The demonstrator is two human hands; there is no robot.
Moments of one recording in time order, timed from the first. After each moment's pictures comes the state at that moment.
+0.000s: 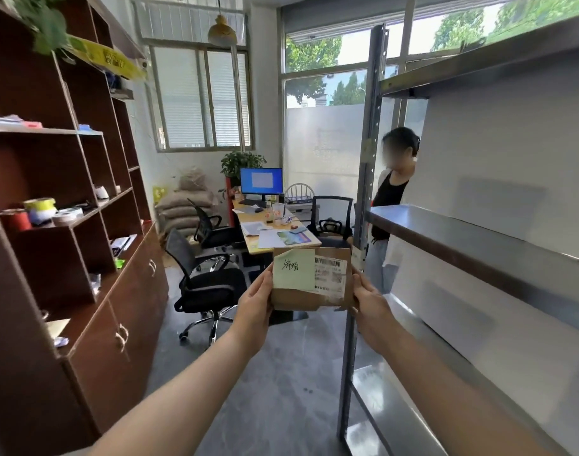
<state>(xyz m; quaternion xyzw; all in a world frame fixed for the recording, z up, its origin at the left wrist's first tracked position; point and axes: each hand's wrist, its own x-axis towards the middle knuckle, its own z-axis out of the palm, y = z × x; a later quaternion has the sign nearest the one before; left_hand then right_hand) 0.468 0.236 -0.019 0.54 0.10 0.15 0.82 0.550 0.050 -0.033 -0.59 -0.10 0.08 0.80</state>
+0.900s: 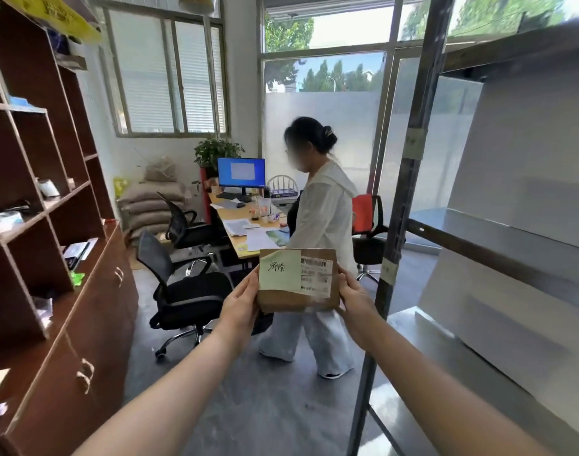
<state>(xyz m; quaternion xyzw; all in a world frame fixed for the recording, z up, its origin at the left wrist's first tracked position) 0.630 0.431 -0.055 0.55 0.07 0.12 0.83 0.688 0.231 -0.048 -0.62 -0.06 0.09 0.78</state>
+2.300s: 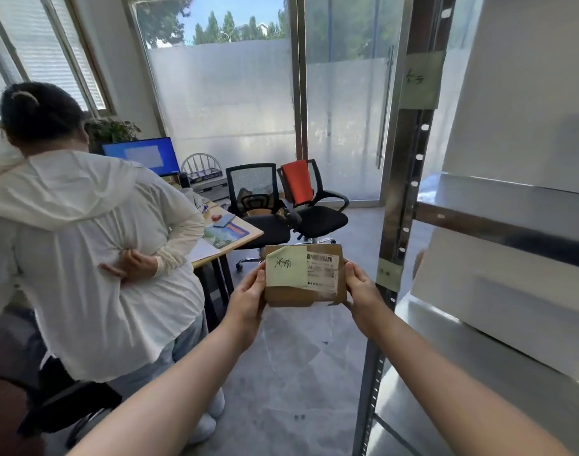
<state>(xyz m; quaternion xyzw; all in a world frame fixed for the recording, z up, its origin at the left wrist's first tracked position) 0.953 0.442 -0.106 0.59 0.02 -0.05 0.81 0.938 0.233 -0.113 -0.62 0.10 -0.03 0.78</state>
